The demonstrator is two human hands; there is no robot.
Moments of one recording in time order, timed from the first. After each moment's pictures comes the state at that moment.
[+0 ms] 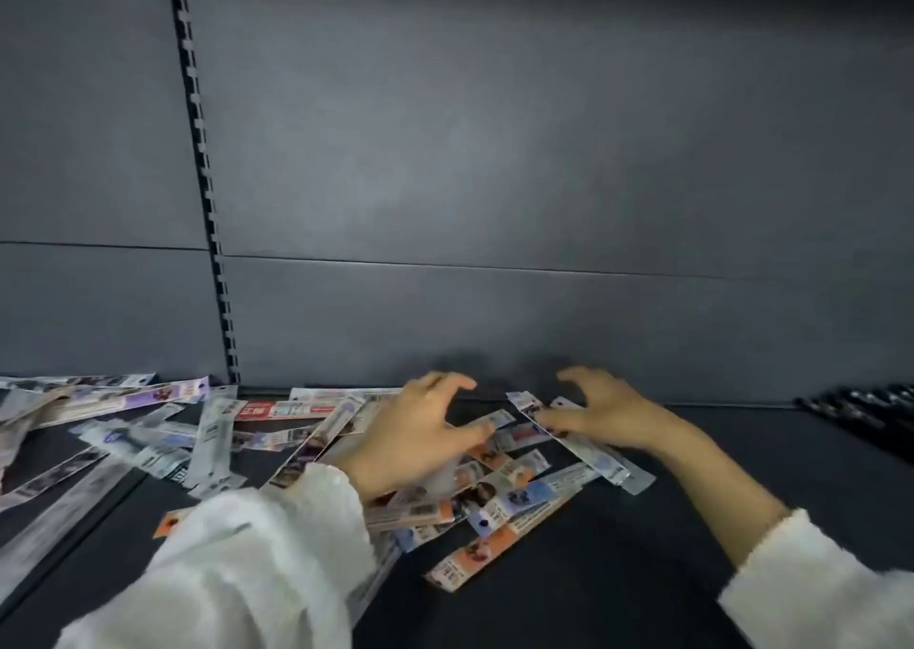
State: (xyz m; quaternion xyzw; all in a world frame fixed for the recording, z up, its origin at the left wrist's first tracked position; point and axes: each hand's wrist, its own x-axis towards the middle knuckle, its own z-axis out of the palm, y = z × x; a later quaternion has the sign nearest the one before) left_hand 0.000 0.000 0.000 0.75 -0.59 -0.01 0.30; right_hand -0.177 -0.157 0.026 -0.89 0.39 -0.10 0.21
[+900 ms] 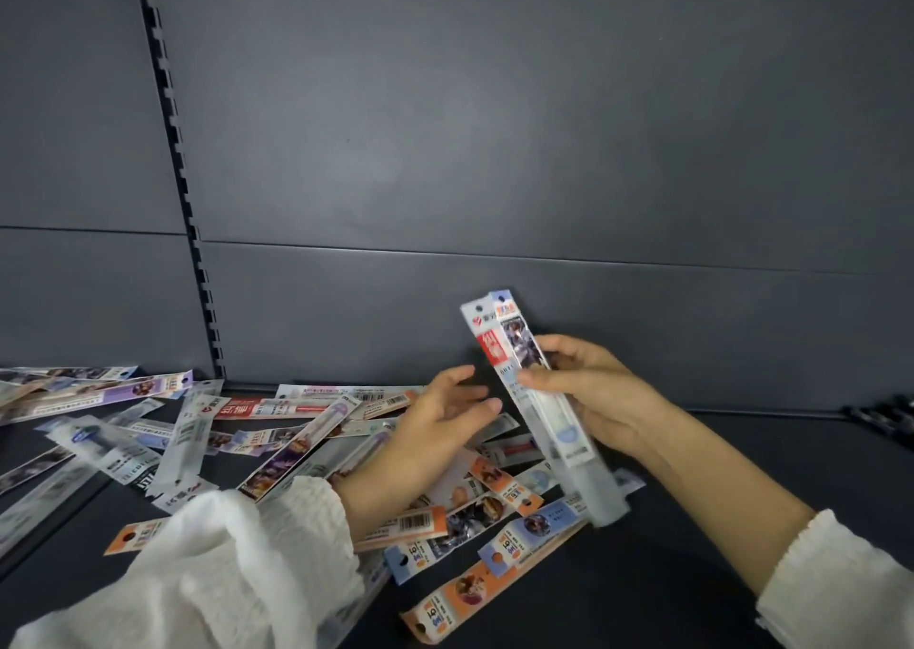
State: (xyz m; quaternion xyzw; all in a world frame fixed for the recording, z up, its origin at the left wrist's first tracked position) left_hand -0.017 -0.025 -0.014 0.62 -0.45 -0.27 0.58; right_hand -0.143 -0.158 0.034 -0.67 0.22 -0.24 0.66
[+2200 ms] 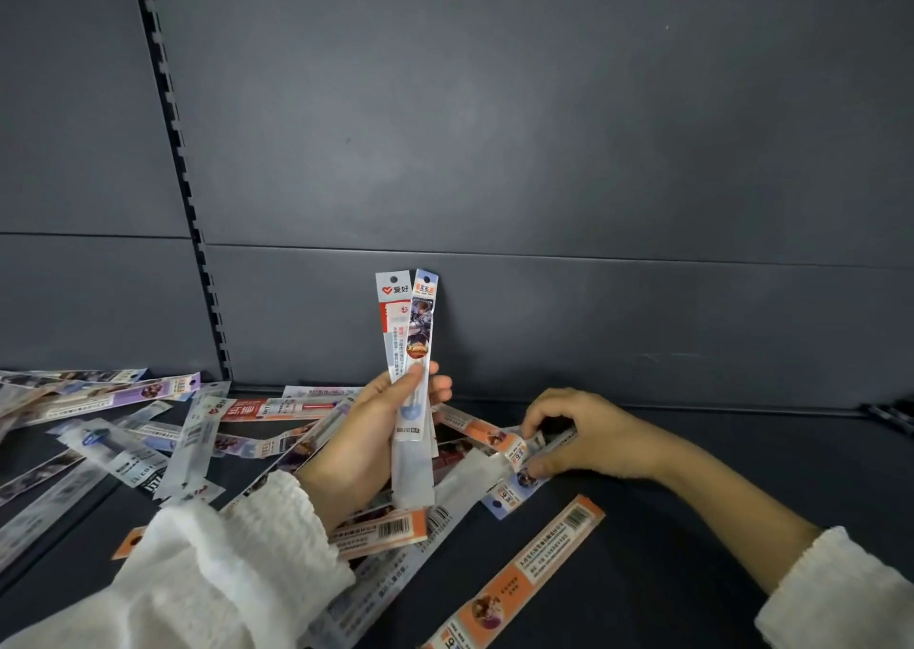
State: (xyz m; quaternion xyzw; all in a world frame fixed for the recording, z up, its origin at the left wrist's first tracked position) left_hand 0.015 -0.007 -0.007 0.47 -0.27 -0.39 0.75; right_hand -0.155 -0.179 -0.001 -0.94 0.16 -0.07 0.30
